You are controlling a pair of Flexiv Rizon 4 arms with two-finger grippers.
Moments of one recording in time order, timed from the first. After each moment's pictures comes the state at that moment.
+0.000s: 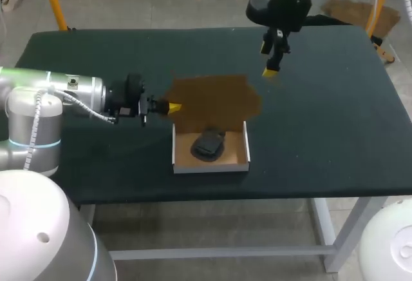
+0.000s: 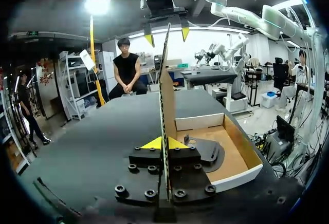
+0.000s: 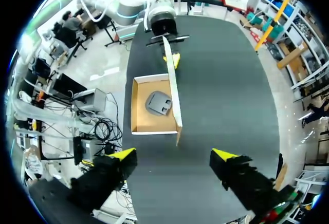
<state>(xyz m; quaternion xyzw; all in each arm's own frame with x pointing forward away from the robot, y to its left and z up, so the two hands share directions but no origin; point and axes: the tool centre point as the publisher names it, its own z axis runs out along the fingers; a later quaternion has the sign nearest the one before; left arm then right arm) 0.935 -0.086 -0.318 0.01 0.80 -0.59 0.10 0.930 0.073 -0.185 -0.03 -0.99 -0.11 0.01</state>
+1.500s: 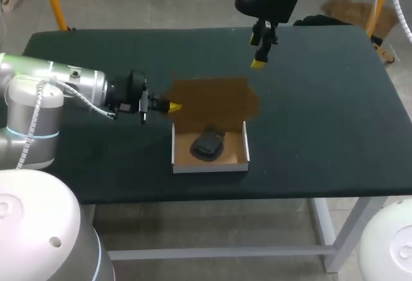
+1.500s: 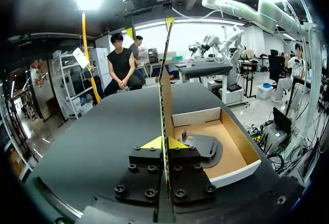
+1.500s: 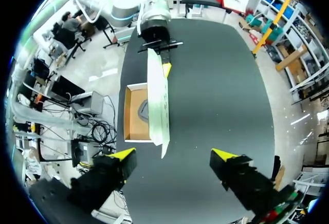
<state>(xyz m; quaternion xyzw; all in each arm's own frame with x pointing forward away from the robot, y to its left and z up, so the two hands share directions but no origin) 0.935 -0.086 -0.316 0.03 0.82 -0.56 0.09 0.957 0.098 -0.177 -0.03 -0.99 -0.12 0.00</state>
